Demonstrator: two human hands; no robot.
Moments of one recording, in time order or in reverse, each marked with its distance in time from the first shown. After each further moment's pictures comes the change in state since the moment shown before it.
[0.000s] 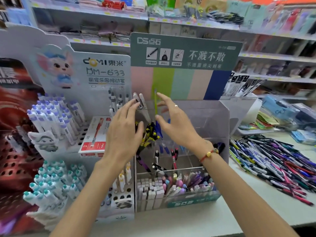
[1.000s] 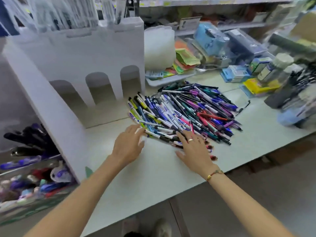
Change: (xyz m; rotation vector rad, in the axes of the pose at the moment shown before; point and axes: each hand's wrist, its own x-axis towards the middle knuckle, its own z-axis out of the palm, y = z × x) left_hand -0.066 0.272 0.422 0.126 -0.858 0.143; right_hand -0.312 0.439 -0.187 -0.650 -0.518 0.600
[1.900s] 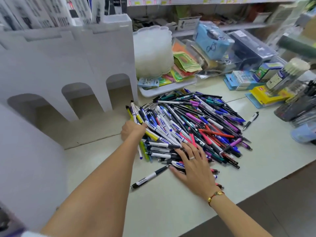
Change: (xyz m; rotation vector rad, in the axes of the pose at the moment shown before) left_hand 0.154 0.025 0.001 -0.599 -0.030 -0.839; right_hand 0.047 0.035 0.054 0.010 0.364 -0.081
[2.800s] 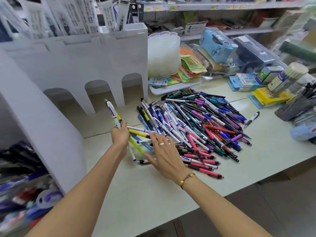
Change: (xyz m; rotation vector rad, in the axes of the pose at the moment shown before) left_hand -0.036 -0.066 -0.046 -0.814 0.130 0.003; right_hand 0.038 -0.101 -0.034 0.234 -0.061 -0.170
